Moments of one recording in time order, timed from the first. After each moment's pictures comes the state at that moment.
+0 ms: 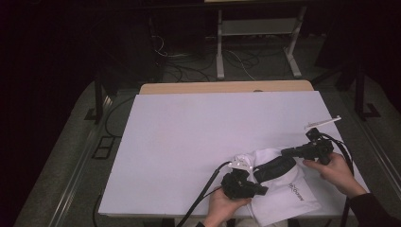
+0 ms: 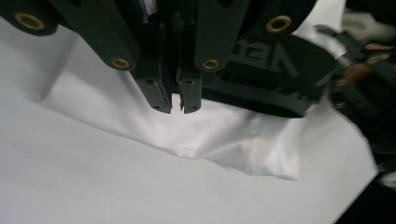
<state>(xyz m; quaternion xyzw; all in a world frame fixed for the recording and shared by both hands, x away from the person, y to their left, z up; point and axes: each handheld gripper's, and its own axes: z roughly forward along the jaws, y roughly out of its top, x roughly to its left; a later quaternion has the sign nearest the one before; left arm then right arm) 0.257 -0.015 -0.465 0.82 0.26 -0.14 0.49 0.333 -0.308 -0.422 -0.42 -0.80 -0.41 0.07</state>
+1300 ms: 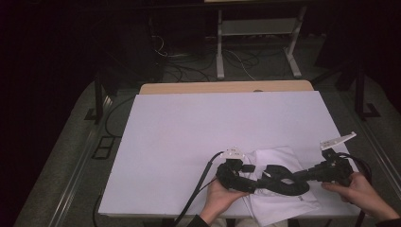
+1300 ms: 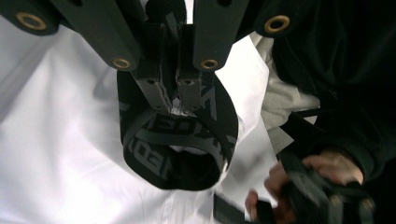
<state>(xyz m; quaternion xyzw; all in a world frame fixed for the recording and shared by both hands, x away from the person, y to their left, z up) 0.274 0.001 -0.434 0.79 0.28 -0.10 0.54 0.277 -0.331 -0.424 -0.36 -0.82 -0.41 0.15</state>
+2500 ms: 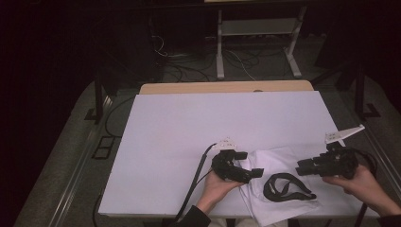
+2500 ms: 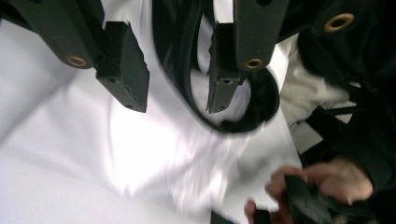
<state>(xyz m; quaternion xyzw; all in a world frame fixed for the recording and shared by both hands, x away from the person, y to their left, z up) 0.294 0.011 -0.436 0.77 0.28 -0.07 0.57 0.287 -0.330 -0.397 -0.35 -0.83 -0.42 0.08</state>
